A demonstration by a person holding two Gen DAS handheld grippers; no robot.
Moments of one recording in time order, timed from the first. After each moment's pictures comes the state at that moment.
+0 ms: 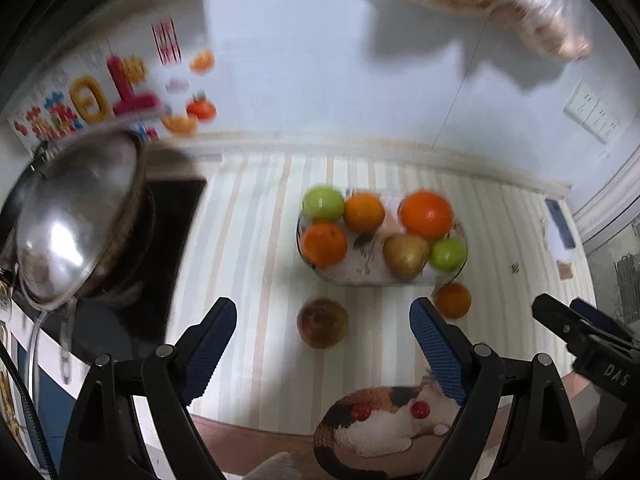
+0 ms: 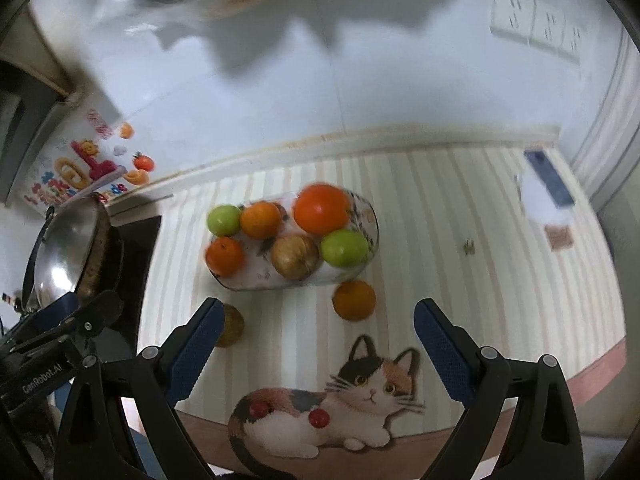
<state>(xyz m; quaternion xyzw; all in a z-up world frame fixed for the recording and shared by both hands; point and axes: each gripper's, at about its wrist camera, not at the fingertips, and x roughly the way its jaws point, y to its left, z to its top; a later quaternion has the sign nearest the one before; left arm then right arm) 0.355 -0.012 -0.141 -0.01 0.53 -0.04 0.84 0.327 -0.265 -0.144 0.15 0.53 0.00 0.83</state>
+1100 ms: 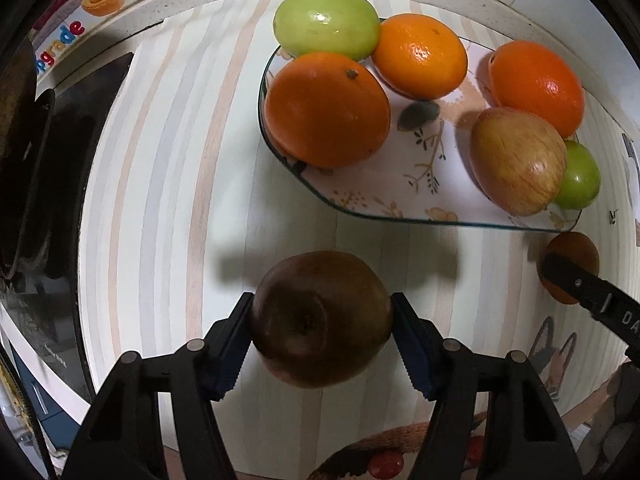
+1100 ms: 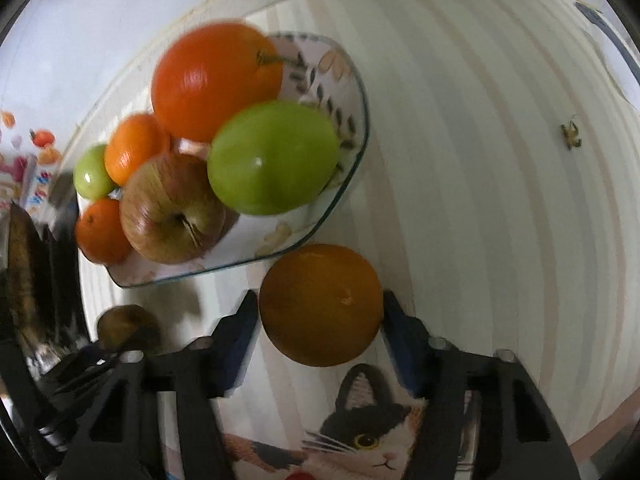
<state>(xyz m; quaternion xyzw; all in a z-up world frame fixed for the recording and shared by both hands) 0.408 -0.031 -0.322 0.01 0.68 -0.01 0.74 0.412 -0.270 -0.344 0.19 0.65 -0.01 0.73</state>
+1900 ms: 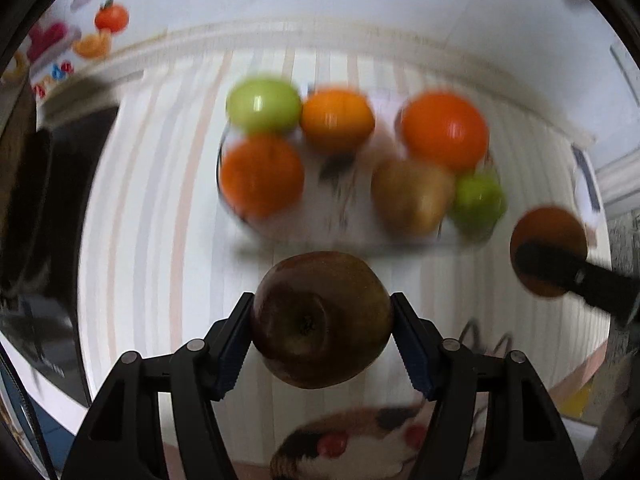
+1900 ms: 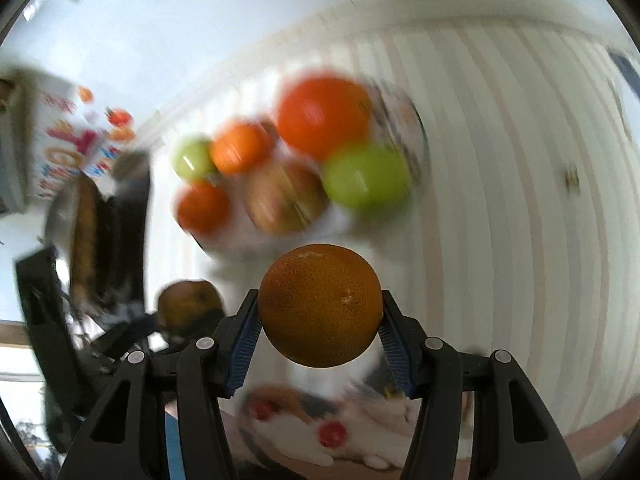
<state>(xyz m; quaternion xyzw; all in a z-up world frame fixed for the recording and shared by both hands) 0.385 -0.055 -0.252 -0.02 0.63 -0.06 0.78 0.432 -0.257 -0.252 0.21 0.62 0.10 0.75</state>
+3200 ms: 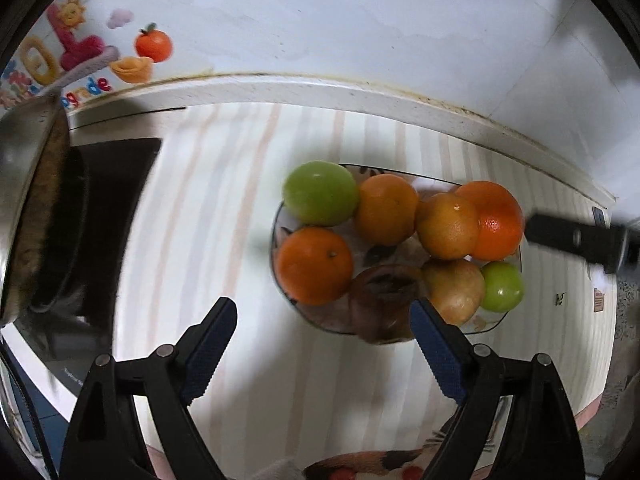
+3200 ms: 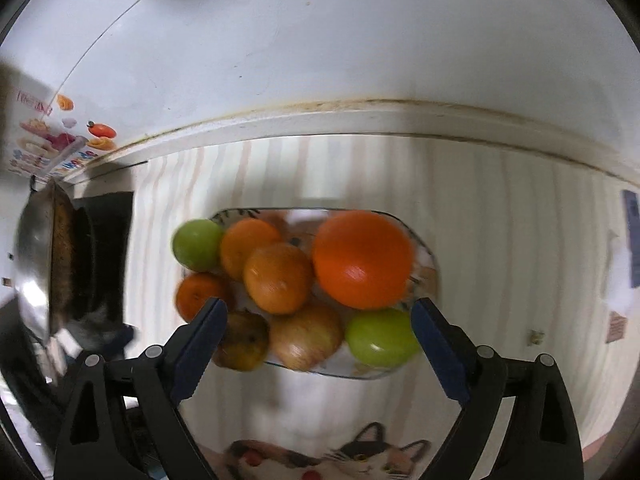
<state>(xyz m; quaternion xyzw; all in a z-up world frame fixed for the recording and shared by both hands) 0.459 -0.032 -0.234 -0.04 0.60 0.00 0.80 0.516 -0.229 -0.230 0.09 0.64 0.06 0.76</state>
